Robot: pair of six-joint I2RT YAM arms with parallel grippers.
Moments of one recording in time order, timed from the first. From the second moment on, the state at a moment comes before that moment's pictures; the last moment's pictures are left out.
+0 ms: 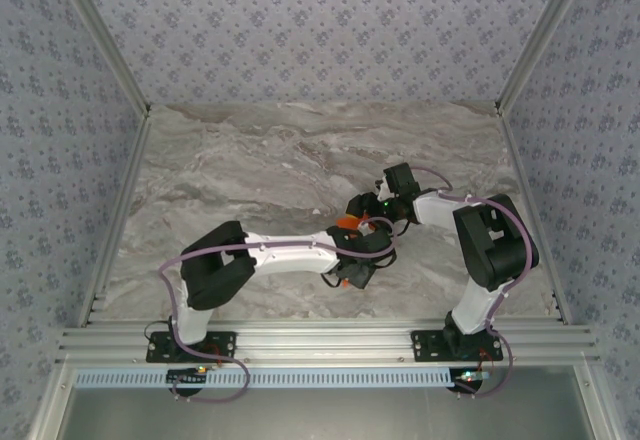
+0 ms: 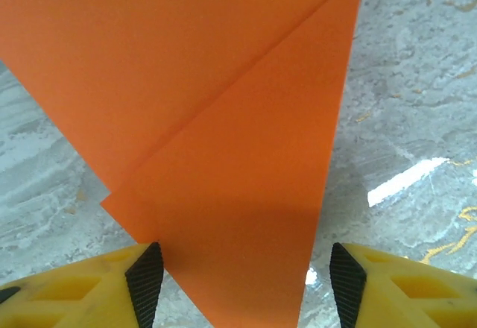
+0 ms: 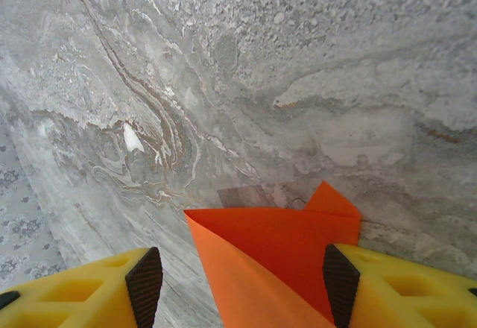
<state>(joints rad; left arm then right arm) -1.24 1.97 1.38 -0.72 -0.25 -0.58 0.37 1.74 0.86 -0.14 -0.56 0.82</state>
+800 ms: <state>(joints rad) -1.24 2.02 1.43 -0.76 -0.28 -0.55 0.37 1.74 0.86 -0.15 -0.56 0.82</state>
